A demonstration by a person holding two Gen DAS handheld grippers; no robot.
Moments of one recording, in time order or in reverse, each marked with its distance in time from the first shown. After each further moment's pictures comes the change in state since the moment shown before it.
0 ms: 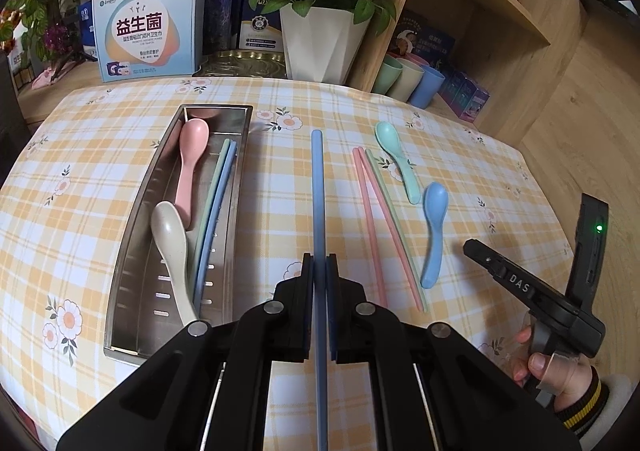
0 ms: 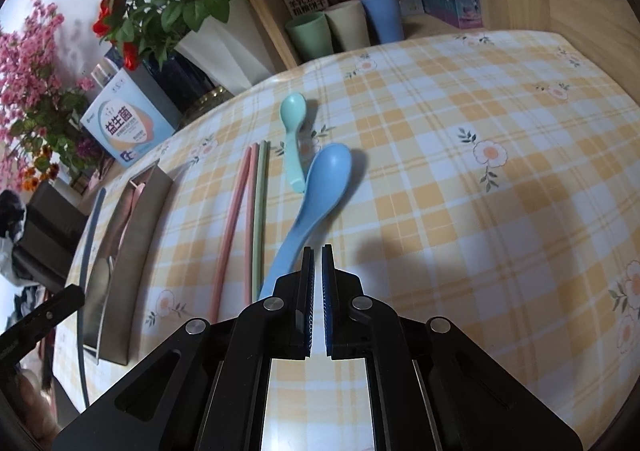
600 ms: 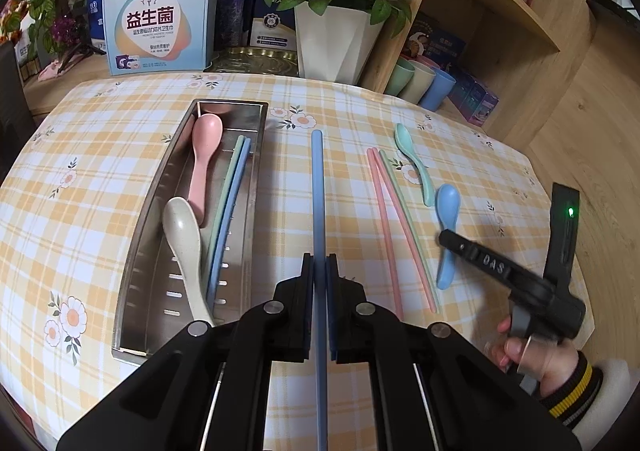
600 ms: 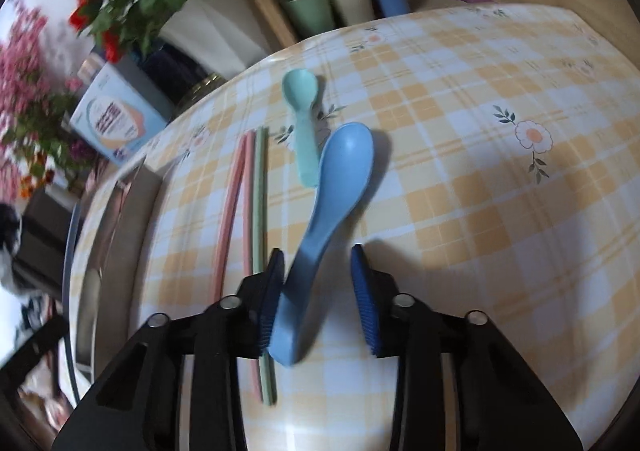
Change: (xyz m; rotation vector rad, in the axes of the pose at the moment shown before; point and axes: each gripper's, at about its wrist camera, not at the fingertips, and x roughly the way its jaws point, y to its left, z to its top) left arm 0.002 0.013 0.000 -0.026 -0.001 0.016; right arm 0.042 0.005 0.010 0.062 0.051 0.007
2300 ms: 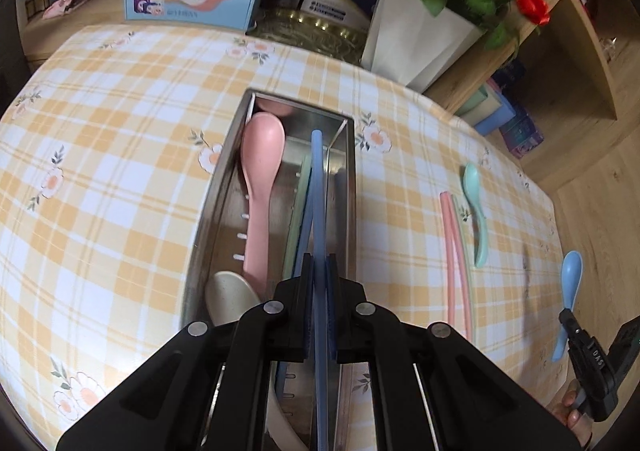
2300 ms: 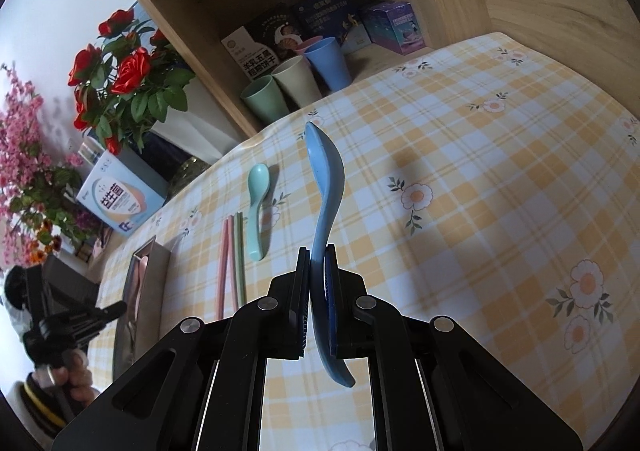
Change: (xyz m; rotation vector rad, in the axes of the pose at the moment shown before) left arm 0.069 0.088 0.068 -0.185 0.156 -0.032; right arm -0.097 -0.048 0.014 0.123 -0.182 -0.014
